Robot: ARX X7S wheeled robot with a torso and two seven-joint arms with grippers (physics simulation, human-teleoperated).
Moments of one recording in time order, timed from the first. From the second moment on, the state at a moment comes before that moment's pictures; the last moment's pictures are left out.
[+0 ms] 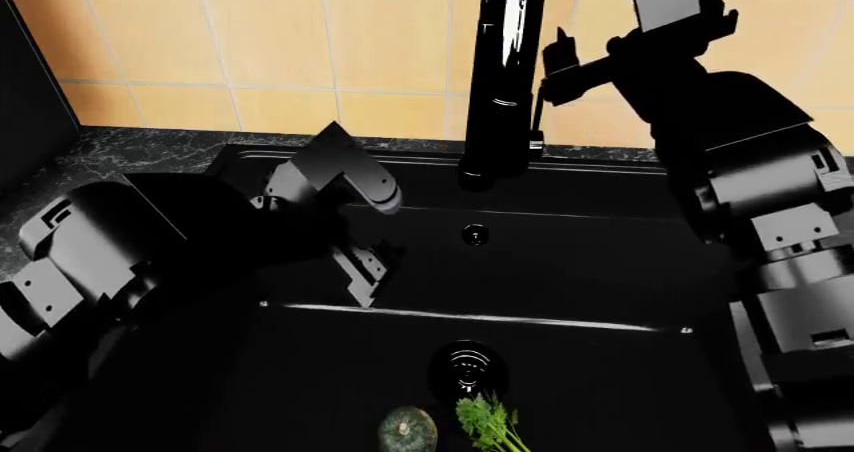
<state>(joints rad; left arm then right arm) -1.28 -0.54 0.97 -0.08 -0.88 -0.96 0.20 1.32 0.36 -0.55 0.57 0.38 0.48 -0.04</state>
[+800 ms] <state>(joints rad) -1.27 -0.56 0.99 -0.07 -0.87 -0.94 0.20 1.36 0.26 -0.58 0.86 0.36 0.30 -0.13</state>
